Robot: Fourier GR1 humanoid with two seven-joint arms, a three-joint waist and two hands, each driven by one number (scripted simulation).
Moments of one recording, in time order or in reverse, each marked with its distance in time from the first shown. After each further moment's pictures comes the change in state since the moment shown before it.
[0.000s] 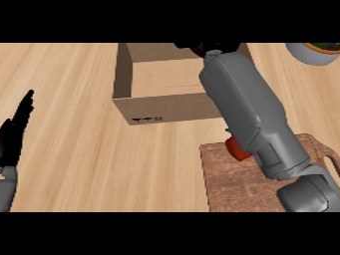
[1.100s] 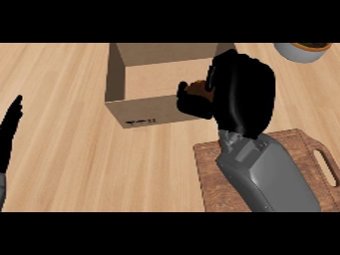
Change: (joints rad) left arm 0.041 0.036 0.018 -0.003 0.032 0.005 0.004; right arm 0.541 0.001 0.381 -1.099 0.231 0.590 0.229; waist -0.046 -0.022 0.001
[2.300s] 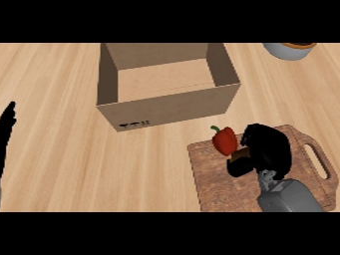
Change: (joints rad) left arm 0.053 0.023 -0.015 -0.033 0.029 0.040 0.015; right arm 0.486 -0.203 0.053 0.106 -0.222 0.031 -0.103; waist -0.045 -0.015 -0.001
